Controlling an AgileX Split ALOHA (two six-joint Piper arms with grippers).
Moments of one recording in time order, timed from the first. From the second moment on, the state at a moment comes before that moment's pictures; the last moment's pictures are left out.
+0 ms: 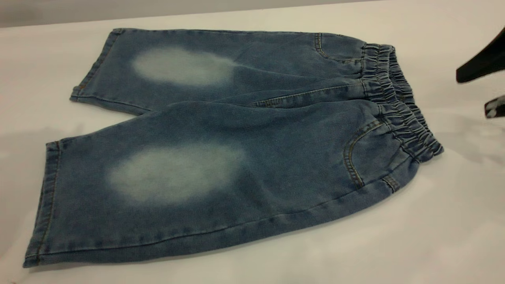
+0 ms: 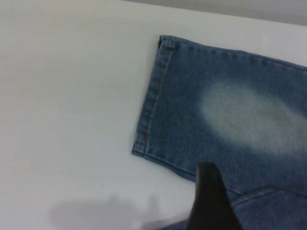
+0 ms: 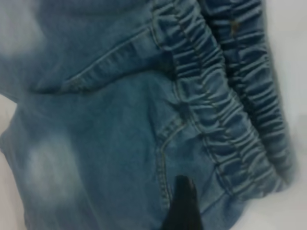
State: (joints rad) left arm -0.02 1.30 -0.86 -0.17 0.39 -0.01; right arm -0.33 1.98 -0.76 1.27 0.84 -1.10
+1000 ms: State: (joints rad) left arm -0.02 1.30 -0.86 -0.17 0.39 -0.01; right arm -0.33 2.18 -0.73 1.43 0.87 -1.41
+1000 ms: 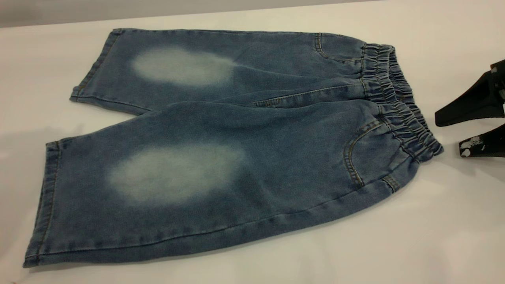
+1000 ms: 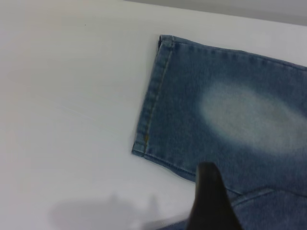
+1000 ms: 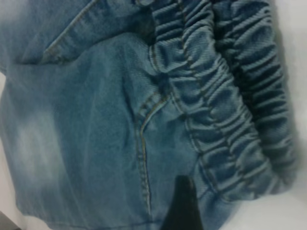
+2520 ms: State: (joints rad) left arm -0.02 1.30 -0.86 -0.16 0.39 -0.01; right arm -0.33 2.34 -0.73 1.60 1.13 -1.57
